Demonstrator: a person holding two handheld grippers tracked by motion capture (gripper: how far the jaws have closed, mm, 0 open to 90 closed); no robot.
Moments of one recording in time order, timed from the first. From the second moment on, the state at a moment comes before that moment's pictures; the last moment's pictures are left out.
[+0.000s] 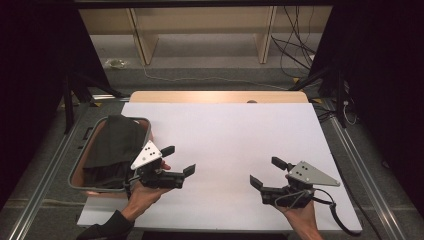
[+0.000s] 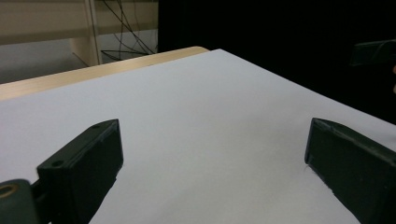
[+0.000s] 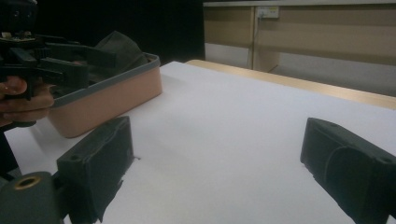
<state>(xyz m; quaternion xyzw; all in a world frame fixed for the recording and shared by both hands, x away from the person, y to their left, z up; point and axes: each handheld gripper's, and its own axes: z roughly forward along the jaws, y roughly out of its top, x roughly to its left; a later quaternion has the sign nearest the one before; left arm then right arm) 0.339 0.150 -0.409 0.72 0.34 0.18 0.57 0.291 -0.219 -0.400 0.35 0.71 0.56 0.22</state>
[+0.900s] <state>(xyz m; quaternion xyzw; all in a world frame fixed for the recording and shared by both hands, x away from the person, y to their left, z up) 0.384 0.183 -0.376 0.68 0.45 0.25 0.51 0.291 -0.219 -0.400 0.36 0.71 0.56 0.22</state>
